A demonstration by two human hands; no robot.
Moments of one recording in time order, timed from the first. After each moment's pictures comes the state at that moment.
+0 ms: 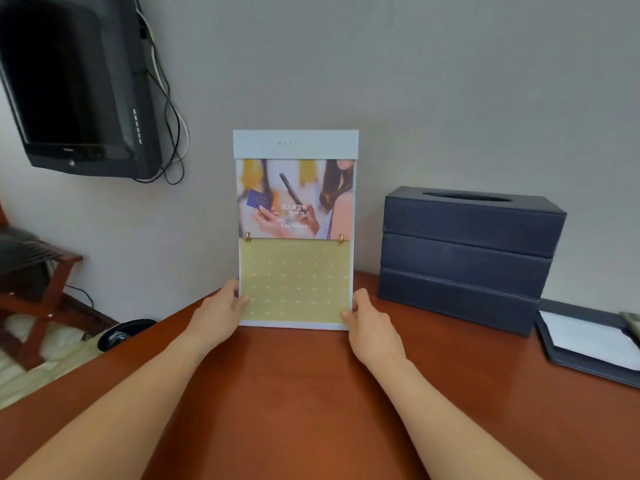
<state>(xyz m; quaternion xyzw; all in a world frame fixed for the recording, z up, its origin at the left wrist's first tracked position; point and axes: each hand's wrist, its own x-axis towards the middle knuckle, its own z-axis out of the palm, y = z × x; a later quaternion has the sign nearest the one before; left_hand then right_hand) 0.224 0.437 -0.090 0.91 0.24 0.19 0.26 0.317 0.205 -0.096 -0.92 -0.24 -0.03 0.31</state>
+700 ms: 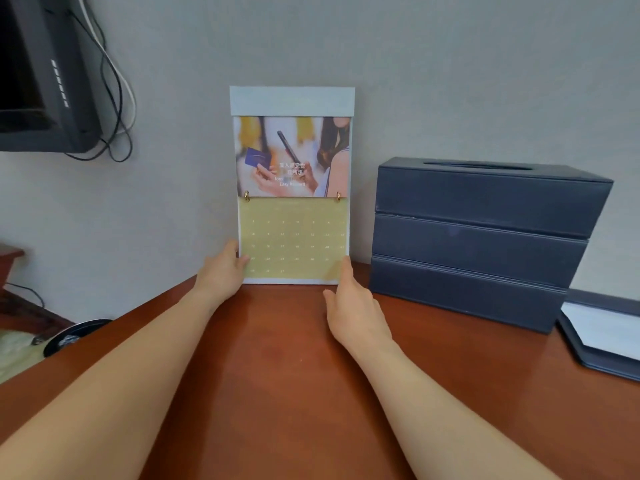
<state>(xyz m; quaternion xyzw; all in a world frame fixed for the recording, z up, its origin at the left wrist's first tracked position) 0.344 0.458 -0.091 0.91 0.22 0.23 0.26 0.365 0.235 -0.103 -0.92 -0.24 -0.09 0.31</state>
